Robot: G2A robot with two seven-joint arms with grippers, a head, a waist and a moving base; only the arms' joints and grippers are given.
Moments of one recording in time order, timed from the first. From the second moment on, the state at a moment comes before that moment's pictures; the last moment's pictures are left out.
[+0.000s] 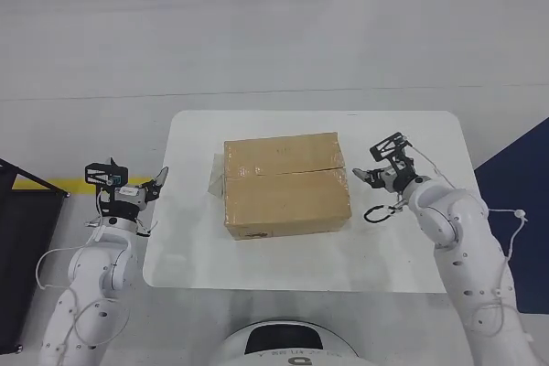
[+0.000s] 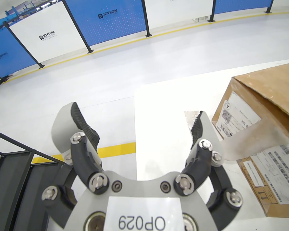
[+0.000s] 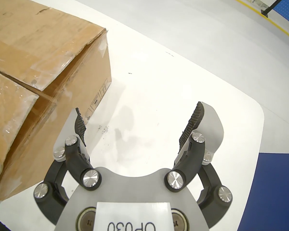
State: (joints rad) left arm 1.73 -1.15 -1.60 -1.80 1.33 0.00 0.00; right arm -1.42 -1.13 1.47 -1.73 -1.26 -0.37 0.59
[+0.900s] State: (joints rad) left arm 1.73 -1.15 -1.60 -1.80 1.33 0.00 0.00; right arm -1.50 -1.06 1.60 -1.78 -0.74 -0.98 0.82
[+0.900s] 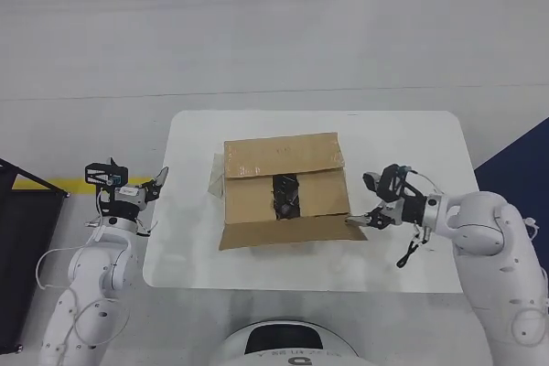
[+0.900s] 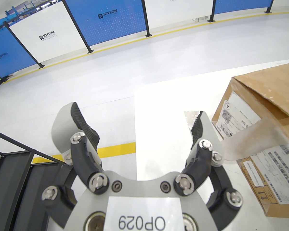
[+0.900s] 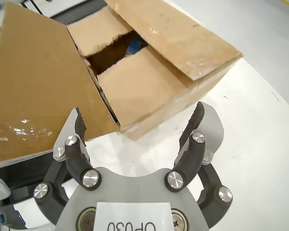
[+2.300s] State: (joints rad) left arm 1.73 -1.15 -1.60 -1.80 1.33 0.00 0.00; right arm -0.98 -1.14 1.23 -1.38 -0.83 -0.15 0.65
